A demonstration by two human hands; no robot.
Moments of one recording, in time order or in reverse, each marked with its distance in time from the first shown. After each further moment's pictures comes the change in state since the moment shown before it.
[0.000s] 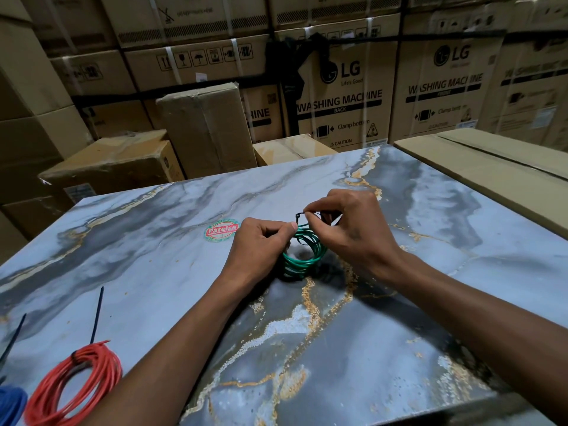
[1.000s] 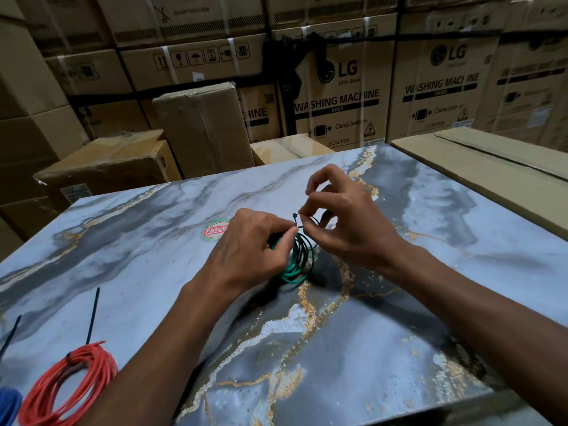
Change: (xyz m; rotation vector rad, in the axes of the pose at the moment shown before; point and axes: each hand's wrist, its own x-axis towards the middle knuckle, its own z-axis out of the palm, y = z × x) left_hand -0.008 0.032 -0.021 0.620 -0.043 0.581; right_hand 0.003 0.000 -0.012 0.040 -0.124 -0.253
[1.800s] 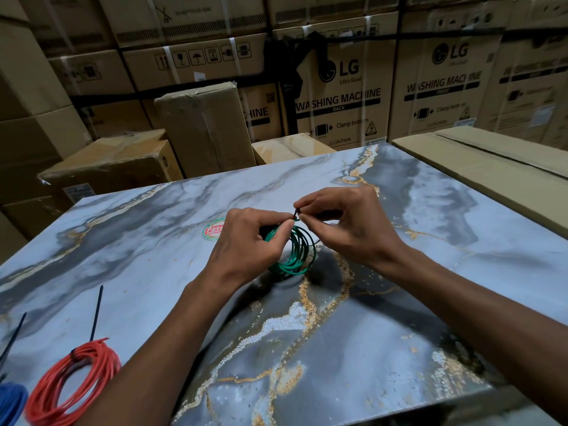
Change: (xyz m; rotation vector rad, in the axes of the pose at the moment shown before) left_hand -0.003 0.000 0.003 -0.156 0.118 -0.160; right_hand -0.004 0.001 0.005 0.195 0.092 0.149
